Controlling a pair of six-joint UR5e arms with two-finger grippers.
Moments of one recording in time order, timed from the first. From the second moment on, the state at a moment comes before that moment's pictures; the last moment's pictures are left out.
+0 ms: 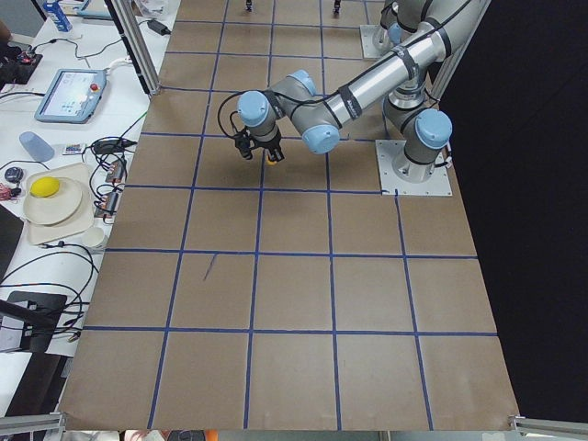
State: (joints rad) left arm -1.13 -1.77 -1.78 -1.48 1.24 0.00; right arm 1.57 -1.55 1.58 -1.64 -1.56 0.02
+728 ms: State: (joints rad) left arm -1.42 -1.69 -1.77 -1.65 0.51 -0.42; right arm 1.57 -1.55 1.58 -1.64 -1.56 0.02
